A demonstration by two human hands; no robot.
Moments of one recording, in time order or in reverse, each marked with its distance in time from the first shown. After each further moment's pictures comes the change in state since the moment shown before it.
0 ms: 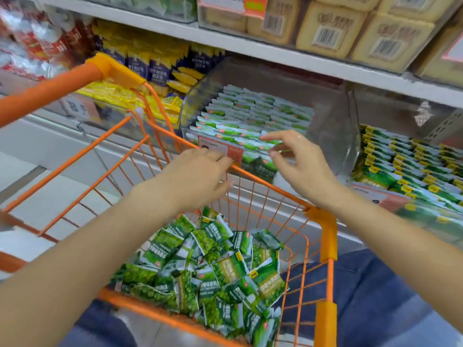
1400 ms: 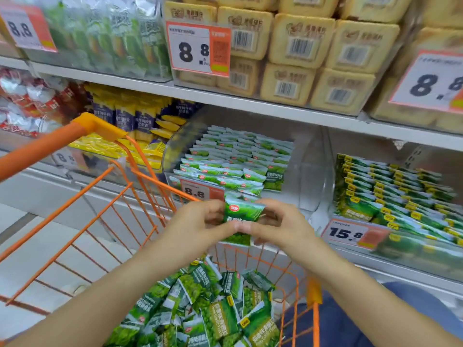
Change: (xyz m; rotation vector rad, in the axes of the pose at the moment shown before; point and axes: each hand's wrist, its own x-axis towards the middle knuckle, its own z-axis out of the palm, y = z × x) left_hand -0.005 0.037 -0.003 -1.019 0.112 -0.178; right_hand -0.037 -0.024 -0.007 0.712 -0.157 0.423
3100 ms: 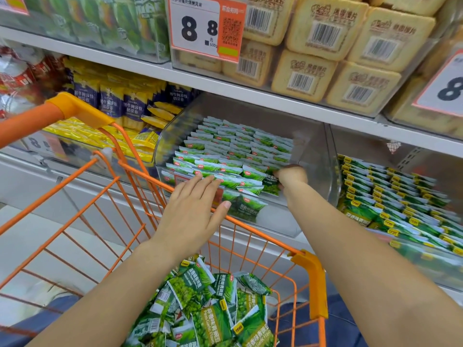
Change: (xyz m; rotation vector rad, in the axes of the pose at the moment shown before) left_hand 0.046 -0.064 0.014 0.723 0.156 0.104; right_hand 0.178 0.076 -0.077 -0.331 0.724 0.570
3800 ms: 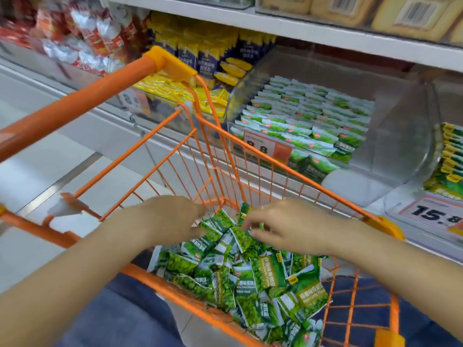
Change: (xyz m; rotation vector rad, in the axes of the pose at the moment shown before) left_hand -0.100 -0.051 -0.081 0.257 -0.906 -0.178; right_hand -0.218 0.032 0.001 -0.844 -0.887 -1.365
